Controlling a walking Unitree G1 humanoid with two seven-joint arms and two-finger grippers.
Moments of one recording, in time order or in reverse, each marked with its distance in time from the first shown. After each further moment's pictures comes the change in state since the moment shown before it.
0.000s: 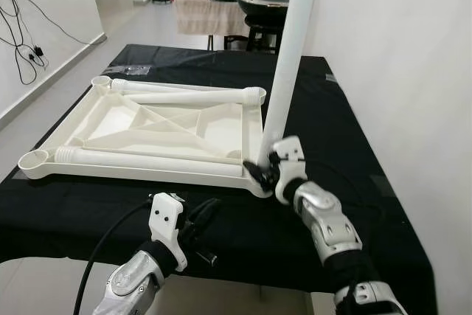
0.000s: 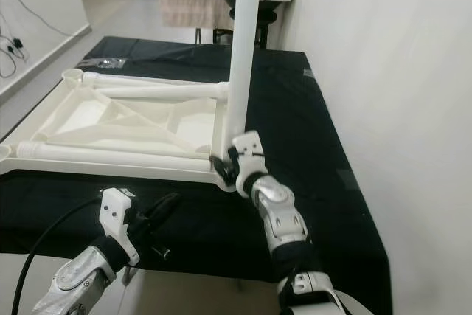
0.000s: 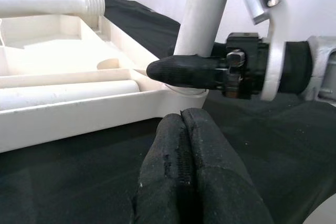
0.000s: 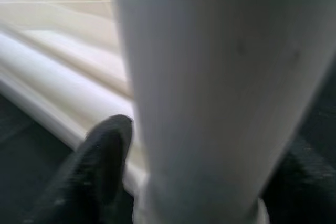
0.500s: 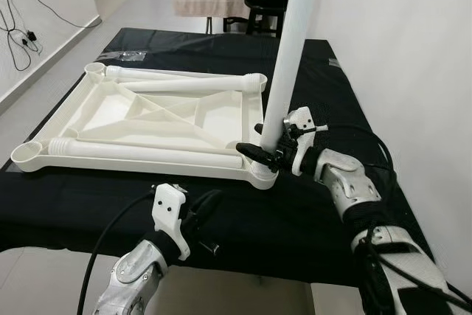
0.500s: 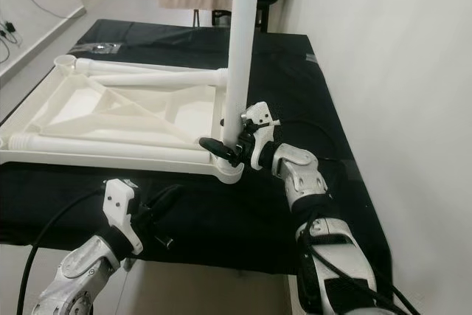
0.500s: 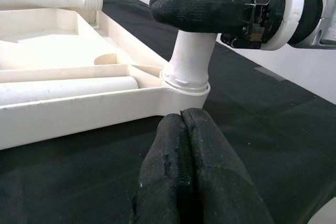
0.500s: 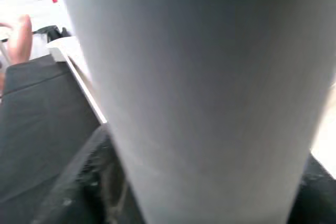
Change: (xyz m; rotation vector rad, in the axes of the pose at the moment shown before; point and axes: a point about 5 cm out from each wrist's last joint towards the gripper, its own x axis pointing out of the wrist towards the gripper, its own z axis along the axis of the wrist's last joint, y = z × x) left arm 0.003 0.002 -0.002 -0.001 0.007 0.000; right arm 0.009 -0.023 0.032 0.023 -0.067 0.311
